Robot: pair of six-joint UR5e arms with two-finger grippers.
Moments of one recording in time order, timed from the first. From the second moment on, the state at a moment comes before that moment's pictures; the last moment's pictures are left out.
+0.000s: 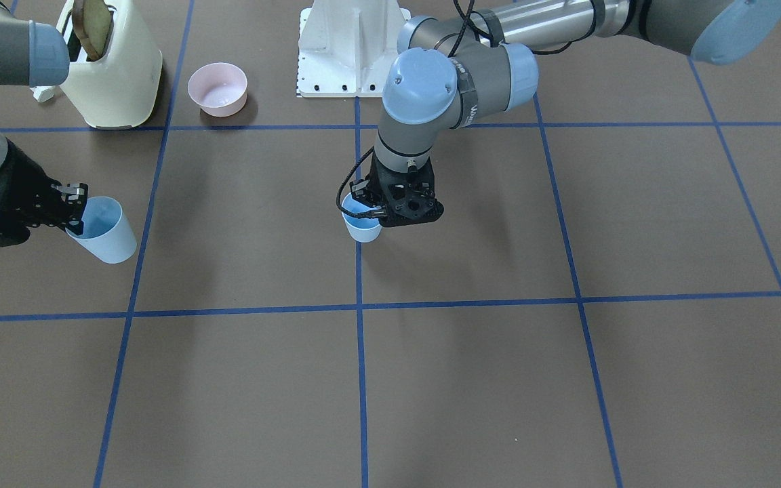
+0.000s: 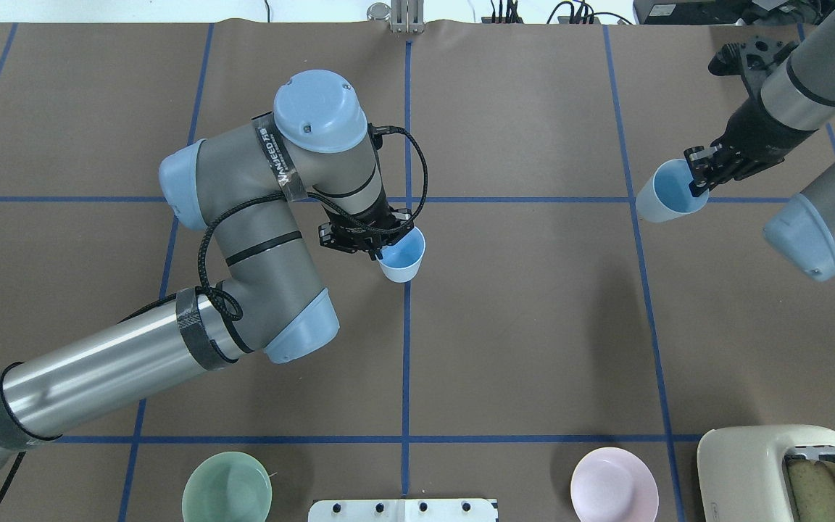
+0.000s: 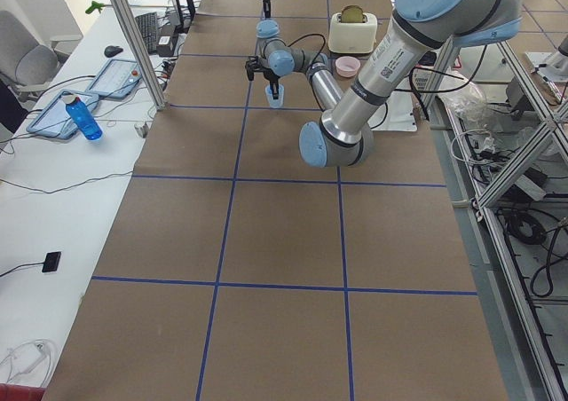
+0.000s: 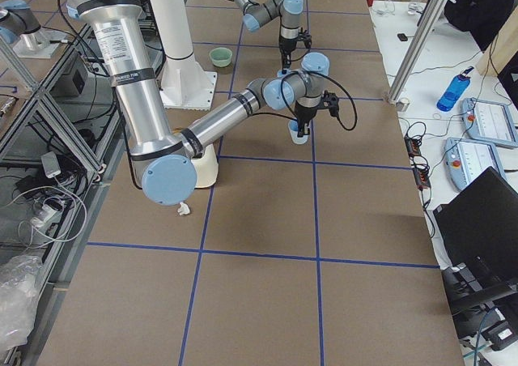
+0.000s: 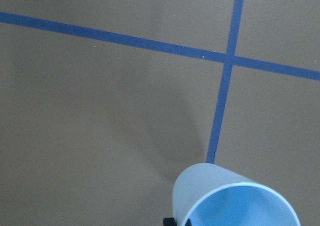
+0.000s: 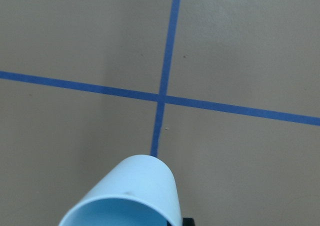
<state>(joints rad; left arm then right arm) -0.60 -2.41 -1.51 -1.58 -2.06 -1.32 1.03 -1.27 1.87 -1.69 2.26 0.59</state>
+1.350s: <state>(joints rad) -0.55 -2.41 -1.48 -1.62 -2.03 -1.32 1.03 -1.23 1.87 -1.71 2.27 0.63</state>
